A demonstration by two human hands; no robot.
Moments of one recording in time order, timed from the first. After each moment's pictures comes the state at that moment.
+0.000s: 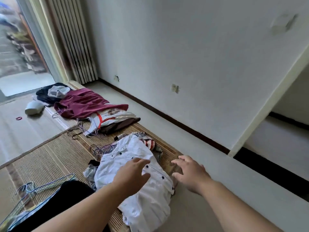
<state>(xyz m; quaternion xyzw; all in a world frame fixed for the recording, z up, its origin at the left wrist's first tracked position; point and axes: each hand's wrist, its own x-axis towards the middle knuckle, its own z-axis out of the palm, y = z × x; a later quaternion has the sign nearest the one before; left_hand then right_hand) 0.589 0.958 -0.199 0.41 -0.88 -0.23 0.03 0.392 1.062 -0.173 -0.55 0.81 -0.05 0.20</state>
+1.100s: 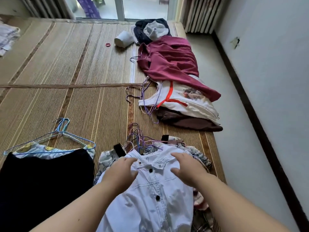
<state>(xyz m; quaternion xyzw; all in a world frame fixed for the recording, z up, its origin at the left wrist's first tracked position) 0.590 0.667 -0.429 0.78 -0.53 -0.32 0.02 0.365 0.565 -0.418 -0.78 0.51 0.16 0.31</state>
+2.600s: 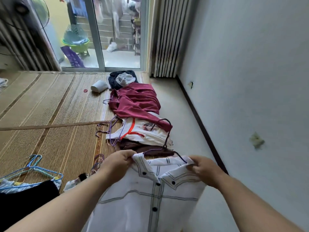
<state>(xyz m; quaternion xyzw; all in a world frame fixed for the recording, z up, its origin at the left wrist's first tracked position) 0.426 0.615 -0.215 0.69 -0.58 -0.36 0.24 0.124 0.545 -0.196 -0.76 0.55 -0.03 0.34</state>
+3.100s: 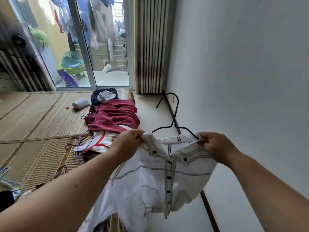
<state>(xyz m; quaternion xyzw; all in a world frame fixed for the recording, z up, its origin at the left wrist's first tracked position) 0.119 0.529 -0.106 0.66 -0.66 -0.20 0.30 -0.178 0.470 -0.082 -0.80 0.54 -0.17 0.21</state>
